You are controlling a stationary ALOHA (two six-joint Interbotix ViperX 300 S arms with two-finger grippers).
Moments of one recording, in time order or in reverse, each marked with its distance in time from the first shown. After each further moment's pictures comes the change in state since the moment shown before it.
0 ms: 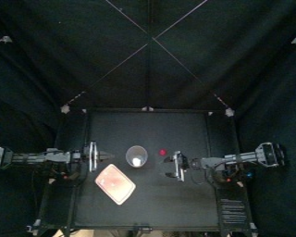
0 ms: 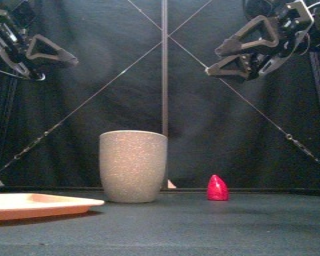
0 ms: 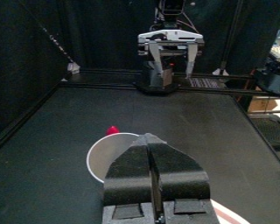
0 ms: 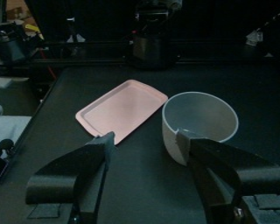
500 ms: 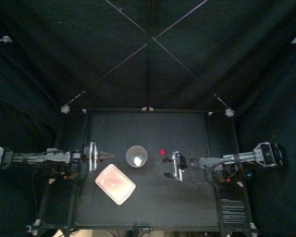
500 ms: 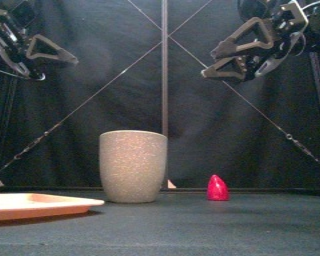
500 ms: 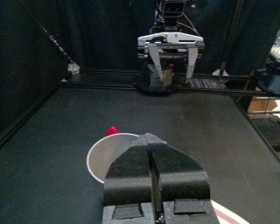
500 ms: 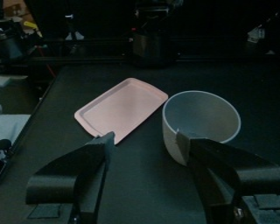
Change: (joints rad) left arm 0.002 0.000 0.000 -0.002 -0.002 0.000; right arm 0.008 0.021 -0.015 0.000 0.002 -0.003
